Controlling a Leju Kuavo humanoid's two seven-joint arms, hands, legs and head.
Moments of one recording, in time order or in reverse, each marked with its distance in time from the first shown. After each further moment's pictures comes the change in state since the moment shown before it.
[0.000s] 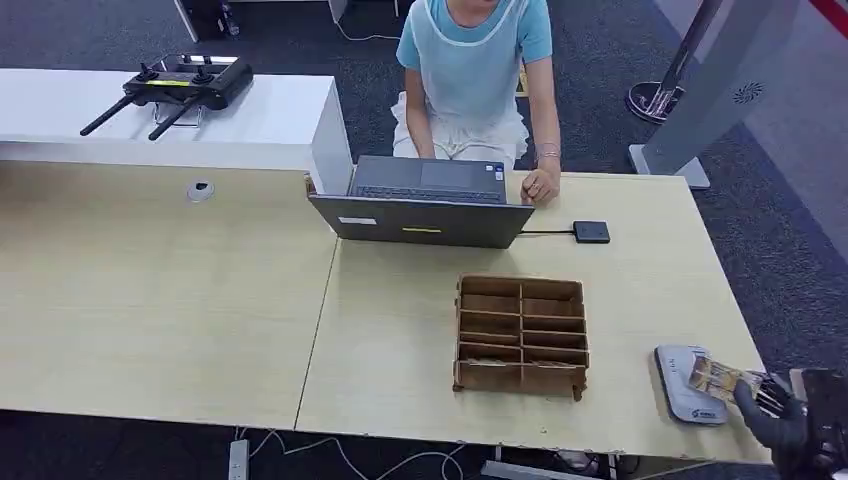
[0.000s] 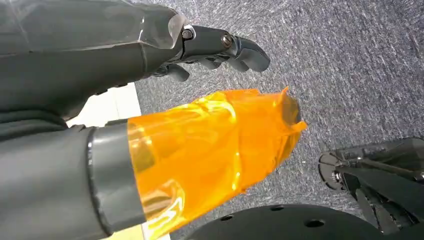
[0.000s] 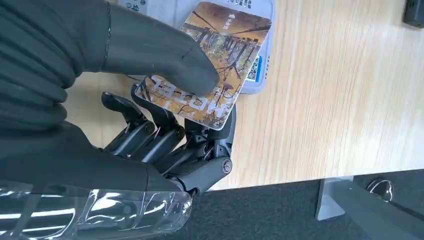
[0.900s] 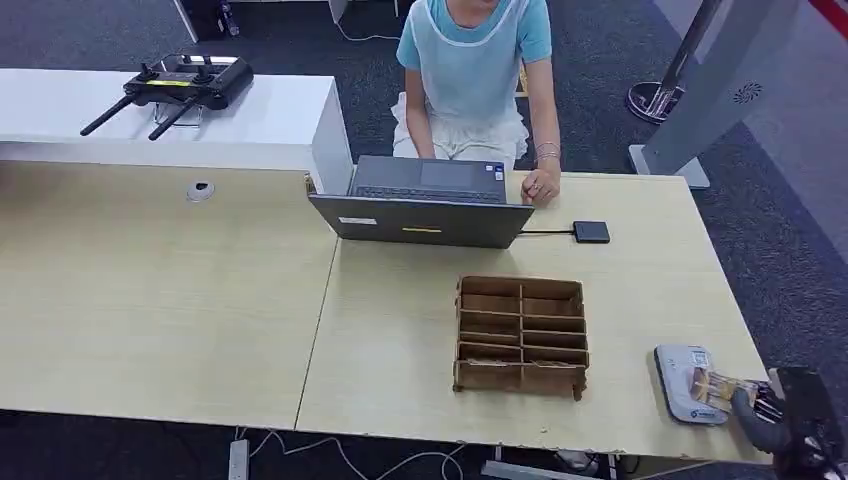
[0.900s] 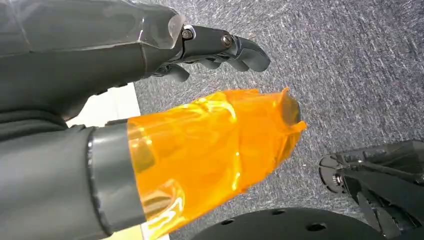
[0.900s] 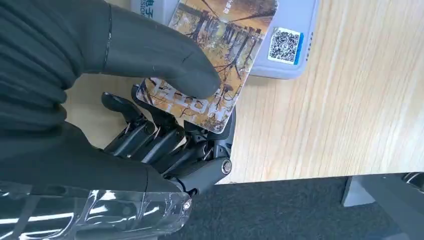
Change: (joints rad) left arm -0.001 0.002 -0.016 0.000 0.000 0.010 0.000; right arm 0.000 0.000 0.023 0.014 0.134 -0.091 0.048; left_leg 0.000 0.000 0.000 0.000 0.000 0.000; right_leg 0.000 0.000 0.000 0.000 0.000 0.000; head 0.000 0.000
